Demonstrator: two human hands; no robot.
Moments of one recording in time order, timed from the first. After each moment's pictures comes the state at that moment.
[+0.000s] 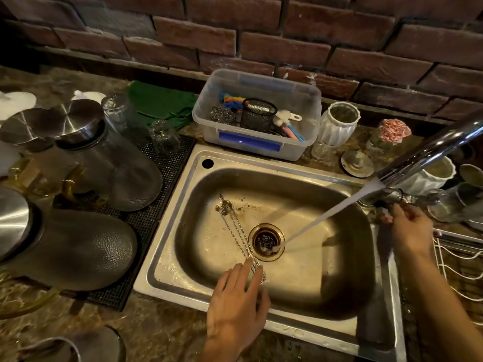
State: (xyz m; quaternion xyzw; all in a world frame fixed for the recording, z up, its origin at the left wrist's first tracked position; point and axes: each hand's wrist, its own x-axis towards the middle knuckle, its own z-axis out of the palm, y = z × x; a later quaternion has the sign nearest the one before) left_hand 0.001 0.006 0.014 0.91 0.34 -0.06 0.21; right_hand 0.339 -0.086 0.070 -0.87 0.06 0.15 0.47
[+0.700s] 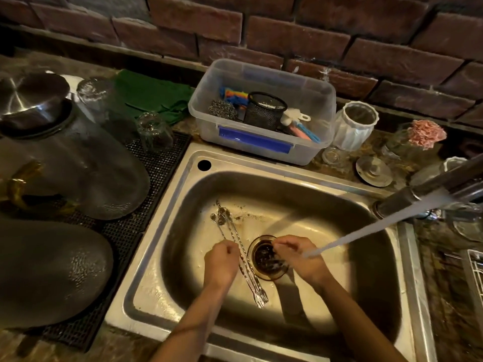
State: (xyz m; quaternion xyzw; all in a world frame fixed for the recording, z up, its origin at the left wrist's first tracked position) left_hand 0.062 0.110 -0.029 0.60 0.59 0.03 0.54; right_hand 0.218 0.007 -0.032 -0.79 -0.22 0.42 0.38
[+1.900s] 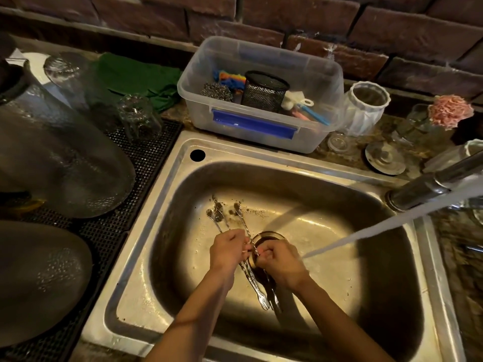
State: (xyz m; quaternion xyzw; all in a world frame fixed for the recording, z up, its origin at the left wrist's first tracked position) left_hand 0.090 0.119 -0.064 0.40 0.60 0.10 0.69; right_hand 0.189 0.027 -0.082 -0.82 -0.33 0.40 0.23
